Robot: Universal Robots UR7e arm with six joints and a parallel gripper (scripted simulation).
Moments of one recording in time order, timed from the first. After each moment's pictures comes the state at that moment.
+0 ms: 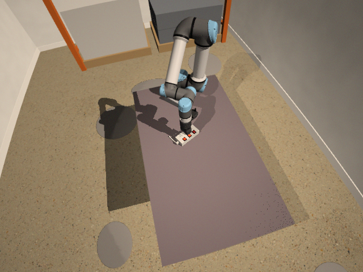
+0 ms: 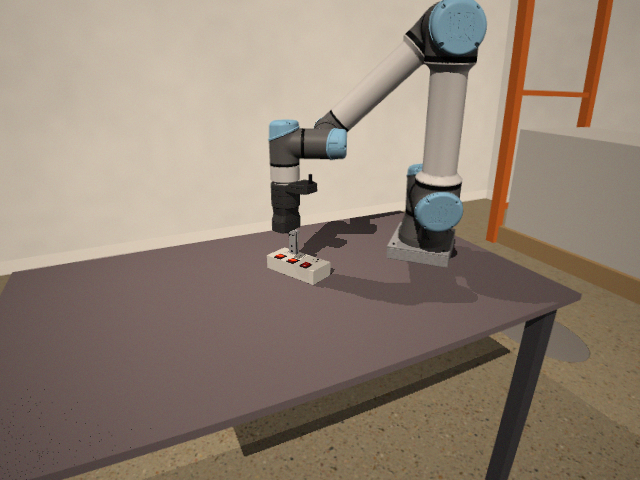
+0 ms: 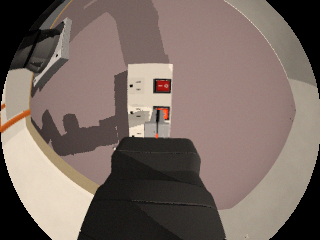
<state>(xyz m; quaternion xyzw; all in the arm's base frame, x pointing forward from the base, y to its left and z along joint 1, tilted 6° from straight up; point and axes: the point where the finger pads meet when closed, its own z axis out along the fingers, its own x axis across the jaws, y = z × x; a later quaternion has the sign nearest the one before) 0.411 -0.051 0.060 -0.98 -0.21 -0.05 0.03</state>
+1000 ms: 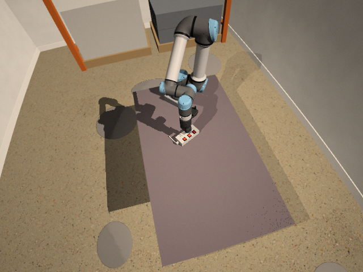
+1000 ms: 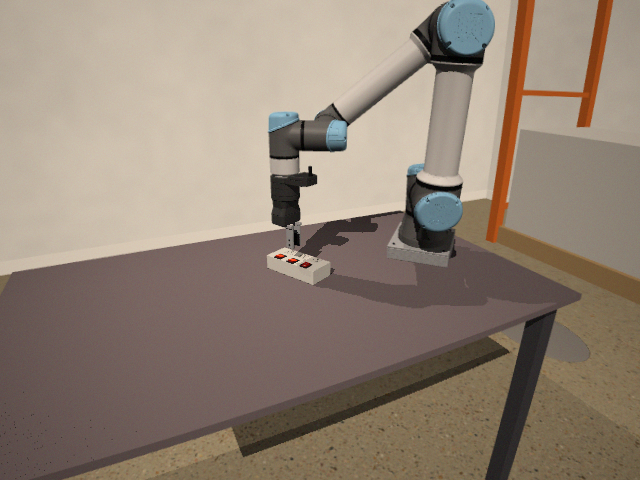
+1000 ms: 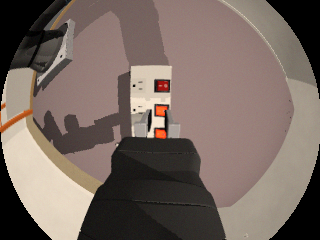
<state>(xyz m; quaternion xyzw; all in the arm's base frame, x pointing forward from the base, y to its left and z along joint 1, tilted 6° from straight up) 0.409 -0.052 0.080 -0.98 -0.21 -0.05 0.03</state>
